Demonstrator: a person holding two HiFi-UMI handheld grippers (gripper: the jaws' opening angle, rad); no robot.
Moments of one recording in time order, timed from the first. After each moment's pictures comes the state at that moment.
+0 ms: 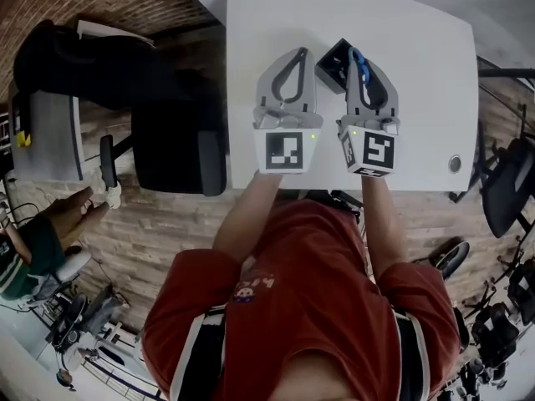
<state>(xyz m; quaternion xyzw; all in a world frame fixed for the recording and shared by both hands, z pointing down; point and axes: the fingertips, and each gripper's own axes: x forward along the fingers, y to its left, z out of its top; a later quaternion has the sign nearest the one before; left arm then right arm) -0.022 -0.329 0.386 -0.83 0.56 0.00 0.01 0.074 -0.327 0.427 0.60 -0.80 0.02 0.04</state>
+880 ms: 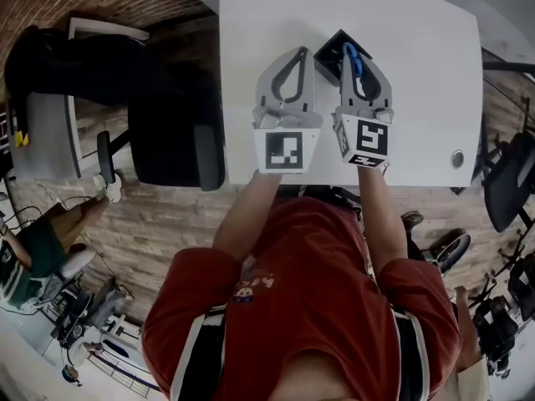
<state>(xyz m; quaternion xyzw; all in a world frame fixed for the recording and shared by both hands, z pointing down) -0.013 -0.326 0.410 -0.83 0.56 -0.01 0.00 0.075 -0.334 0.471 0.60 -0.79 0.06 0.07</state>
